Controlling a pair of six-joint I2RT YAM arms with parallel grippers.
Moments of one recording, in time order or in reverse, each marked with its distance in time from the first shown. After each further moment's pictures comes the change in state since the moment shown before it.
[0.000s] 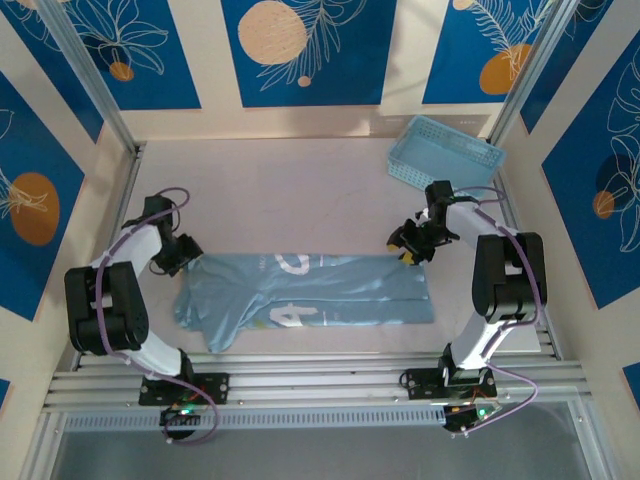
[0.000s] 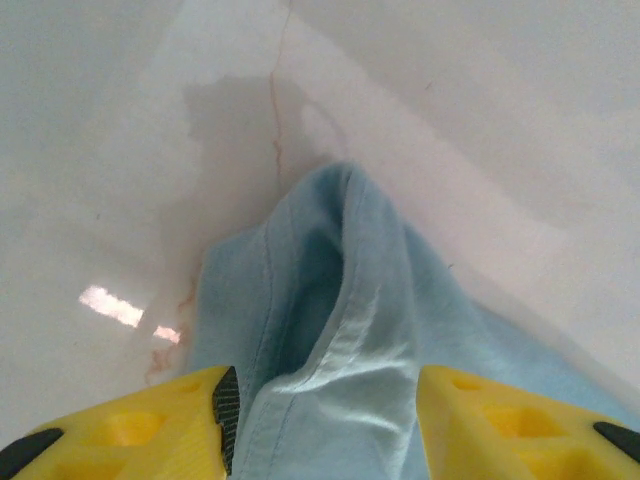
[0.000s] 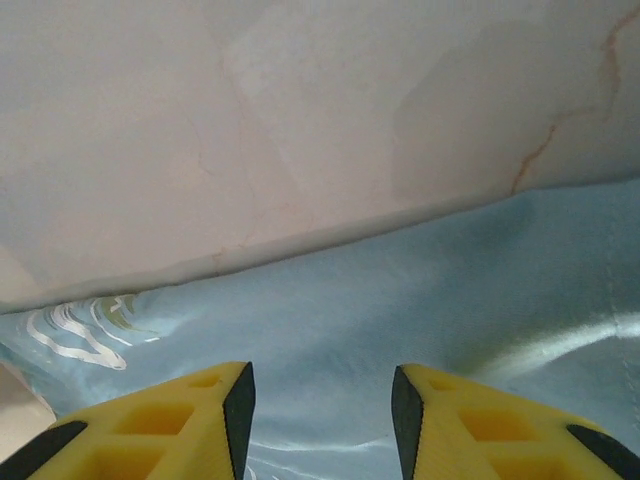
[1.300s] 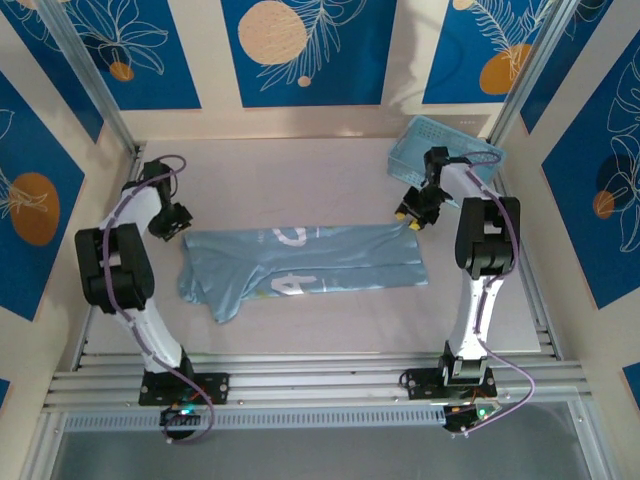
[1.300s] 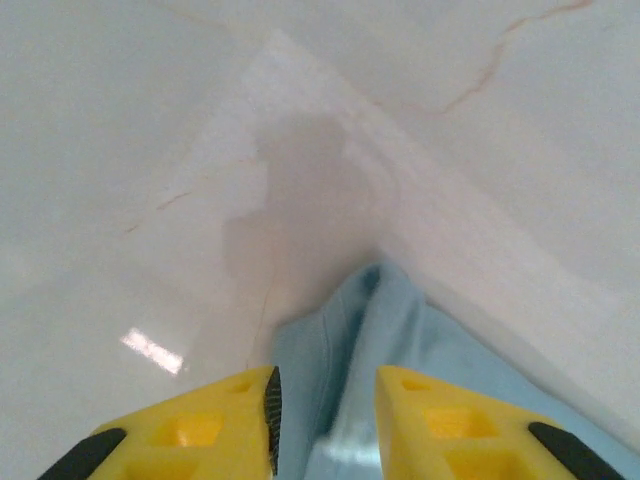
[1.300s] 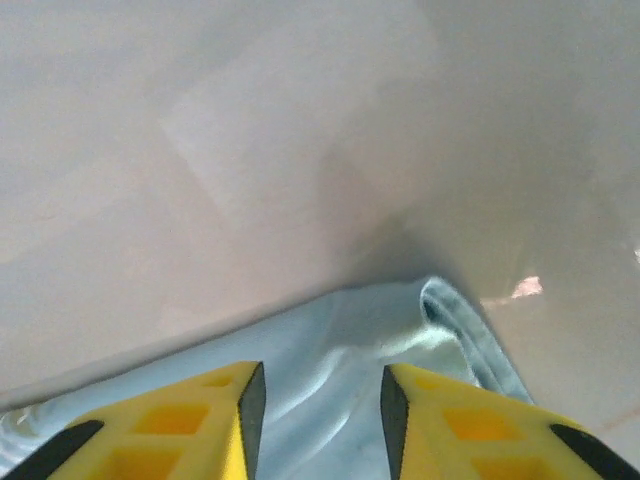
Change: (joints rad) left arm -0.019 0.248 0.395 -0.124 -0.153 0.013; right arm -0.029 0.380 0.545 -0.180 0.189 -0.024
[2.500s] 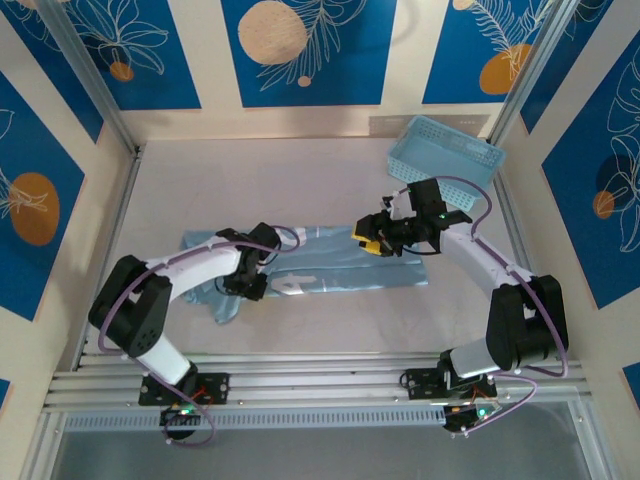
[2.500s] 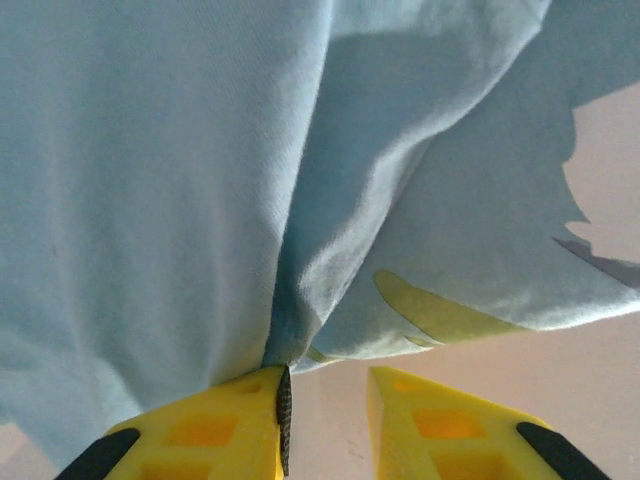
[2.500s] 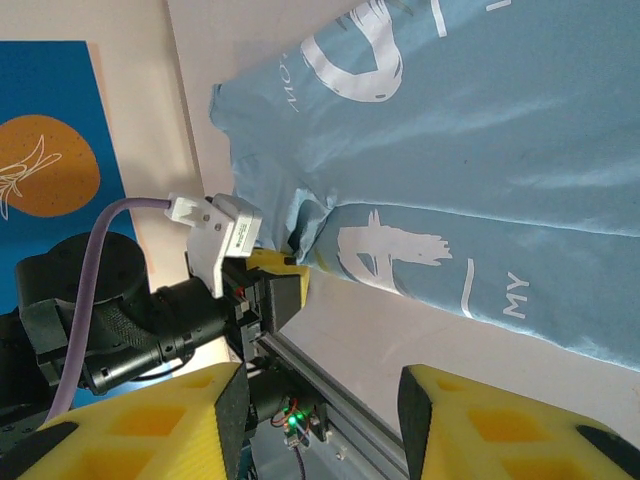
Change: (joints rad) left arm -0.732 -0.217 -0.390 -0.113 -0.052 0.159; right arm 0.232 -0.674 -0.673 0.486 -0.536 0.165
